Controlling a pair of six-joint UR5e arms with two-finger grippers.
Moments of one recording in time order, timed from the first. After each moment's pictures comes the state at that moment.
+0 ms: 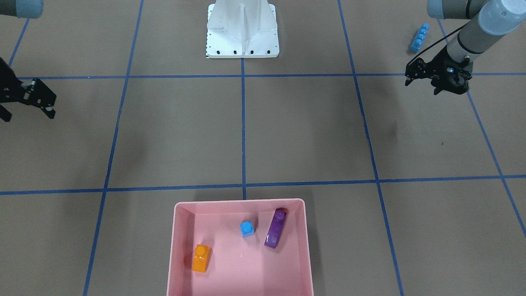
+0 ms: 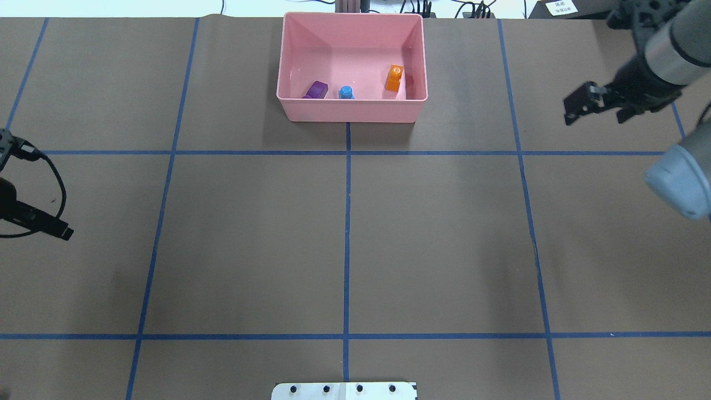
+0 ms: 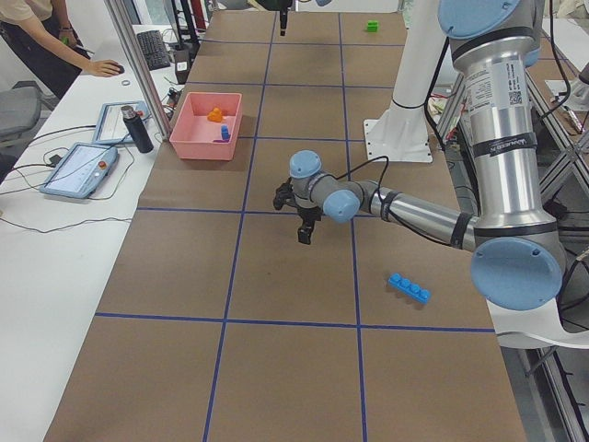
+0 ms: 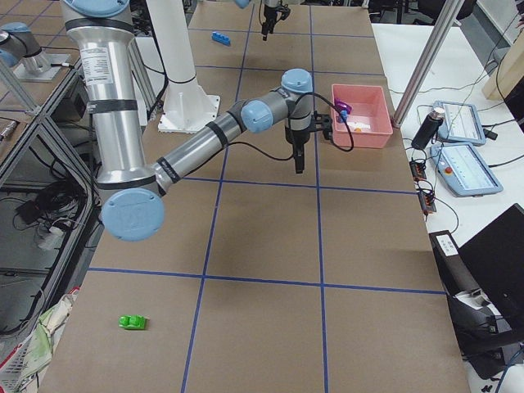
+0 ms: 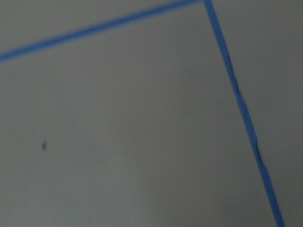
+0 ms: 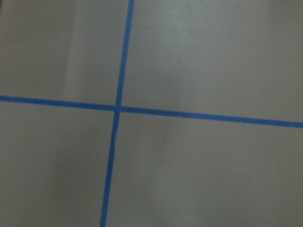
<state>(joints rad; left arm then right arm) -0.81 -1.28 -2.00 -1.97 -2.20 -0.50 1.10 -1.53 2.13 -1.68 2.15 0.58</state>
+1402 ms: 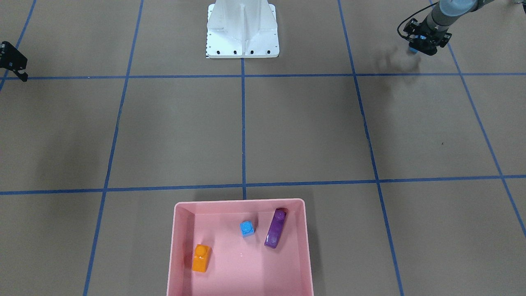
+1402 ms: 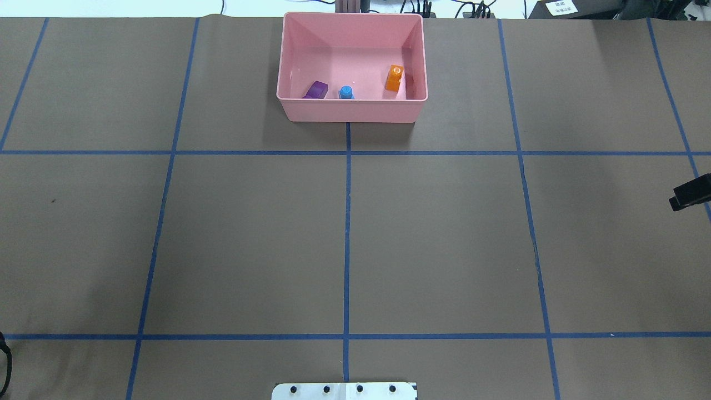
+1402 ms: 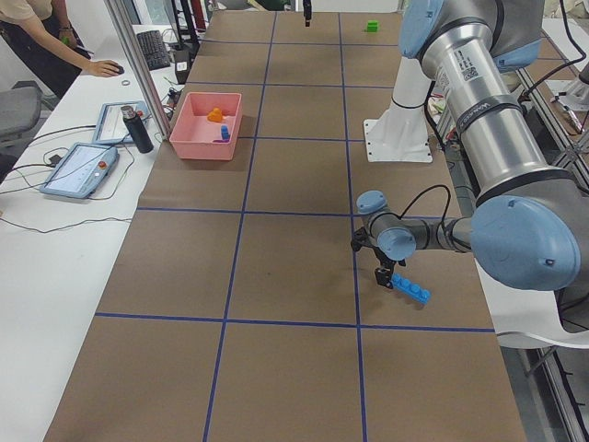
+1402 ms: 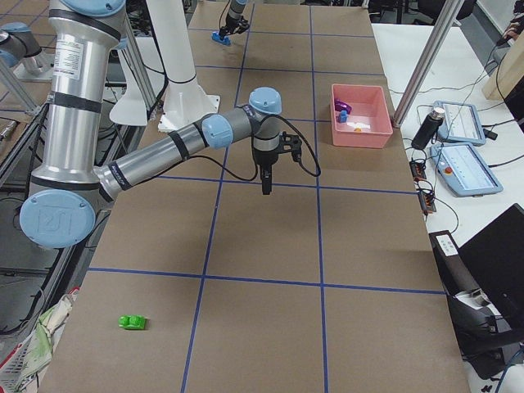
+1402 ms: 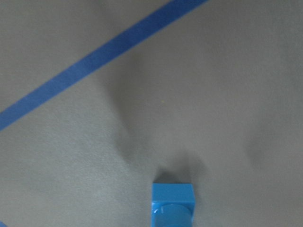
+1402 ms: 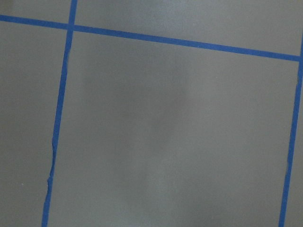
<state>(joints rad) -0.27 -0.97 -1.99 -2.16 -2.09 -0.66 1.12 -1.74 2.23 -1.67 2.20 0.48</state>
